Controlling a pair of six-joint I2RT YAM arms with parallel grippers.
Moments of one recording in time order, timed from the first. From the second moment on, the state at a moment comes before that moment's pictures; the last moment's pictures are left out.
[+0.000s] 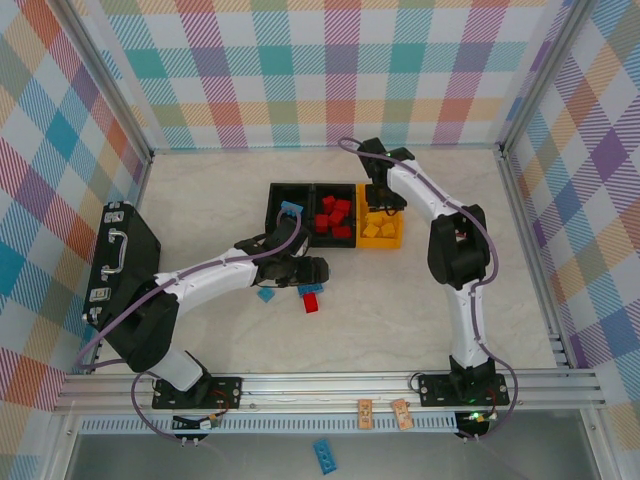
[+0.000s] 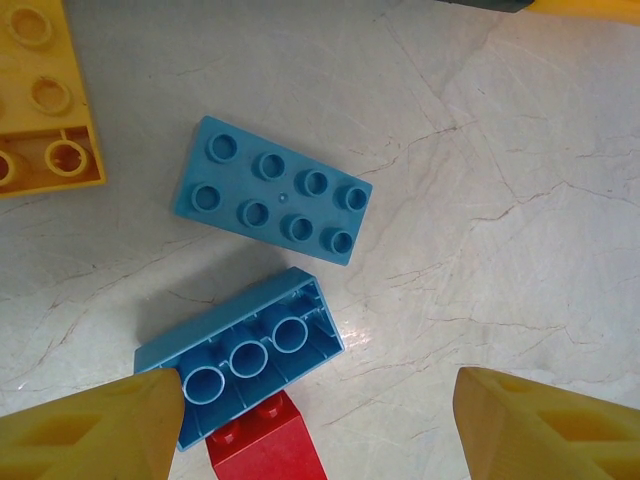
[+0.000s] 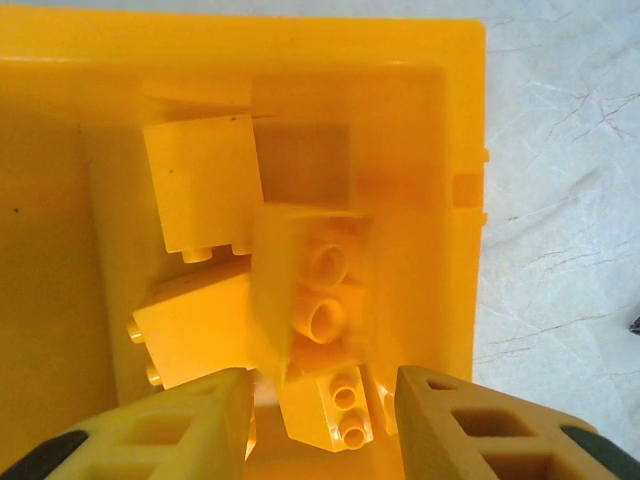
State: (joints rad) left arm -0.71 1.54 0.97 -0.47 0.14 -0.71; right arm 0.42 2.21 1.99 -1.12 0.28 0.39
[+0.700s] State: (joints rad) left arm -0.71 1.38 0.96 -0.67 -0.06 -0.72; right arm 0.46 1.58 1.37 -0.81 -0.06 0.42
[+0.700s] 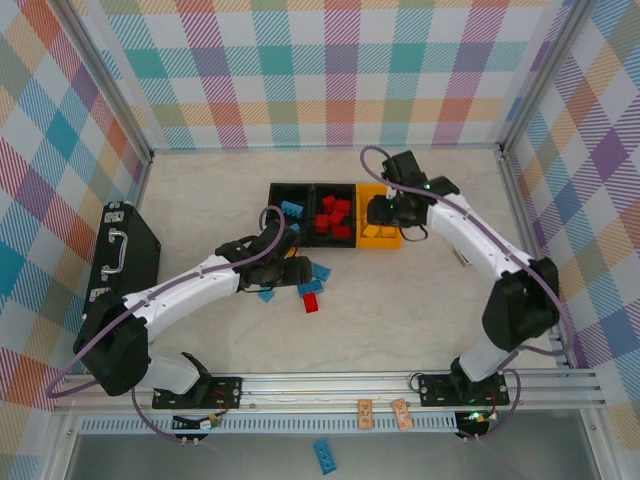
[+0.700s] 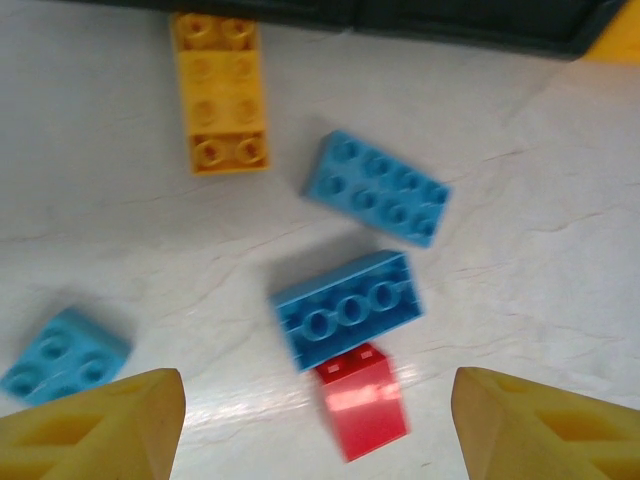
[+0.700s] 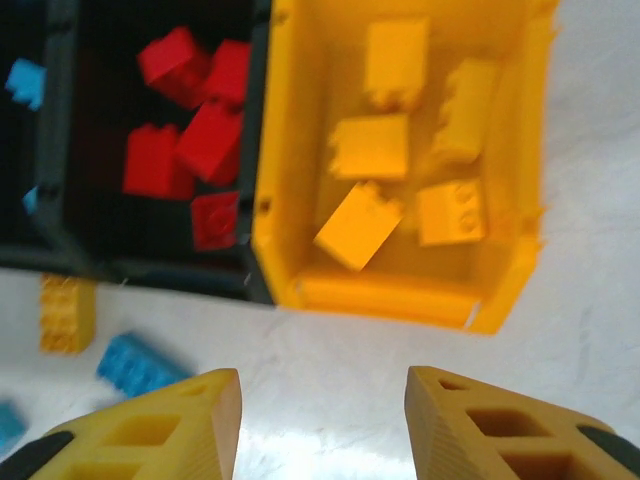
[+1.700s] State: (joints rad) left arm -0.70 1.48 0.77 -0.59 -0.27 -1.11; right arm 0.70 1.42 0.98 -0.42 -0.36 0.58
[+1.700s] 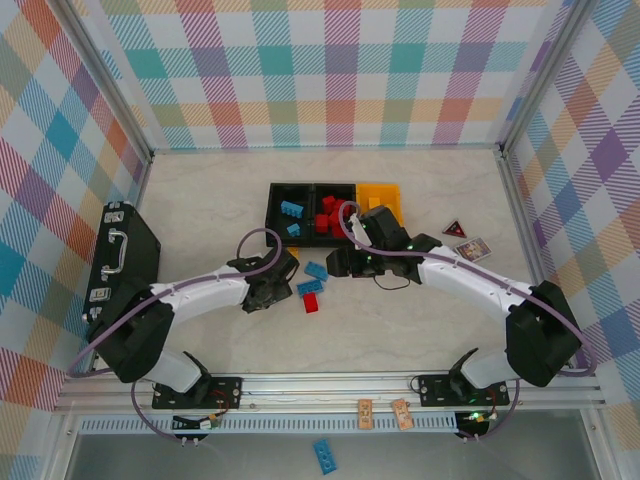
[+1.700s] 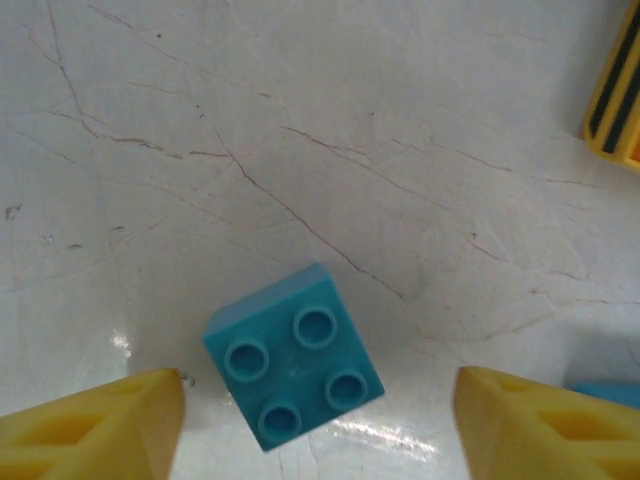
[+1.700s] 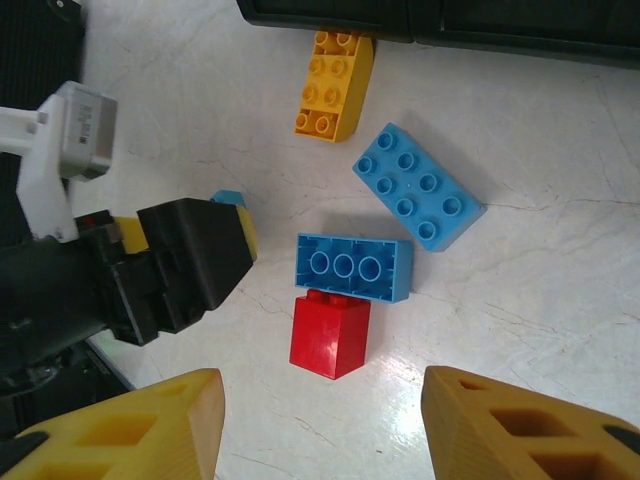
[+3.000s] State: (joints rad) left arm -0.56 1.64 1.28 -0.74 -0.26 -0.77; right arm 0.70 1.45 0.96 -0.39 -0.36 0.61
